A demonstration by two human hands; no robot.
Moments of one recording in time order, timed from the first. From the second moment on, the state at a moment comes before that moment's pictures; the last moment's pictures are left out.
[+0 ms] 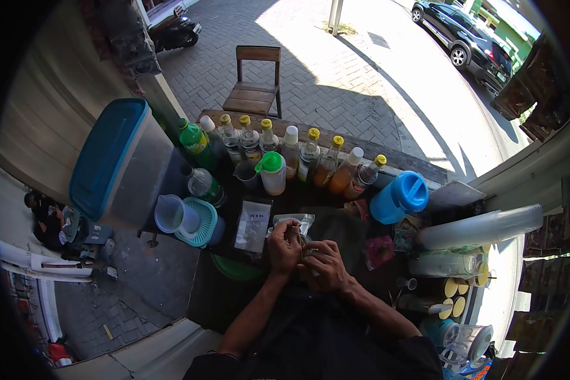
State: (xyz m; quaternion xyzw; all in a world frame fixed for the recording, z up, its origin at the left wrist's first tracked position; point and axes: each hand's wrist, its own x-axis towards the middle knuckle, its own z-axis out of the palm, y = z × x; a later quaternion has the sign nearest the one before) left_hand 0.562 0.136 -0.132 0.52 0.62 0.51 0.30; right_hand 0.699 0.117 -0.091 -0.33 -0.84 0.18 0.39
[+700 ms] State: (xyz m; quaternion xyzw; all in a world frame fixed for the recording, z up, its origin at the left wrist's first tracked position) left_hand 0.562 0.128 -0.133 0.56 0.48 0.50 0.46; right_hand 0.707 0.115 -0.080 -0.55 -0.69 0.40 0.25
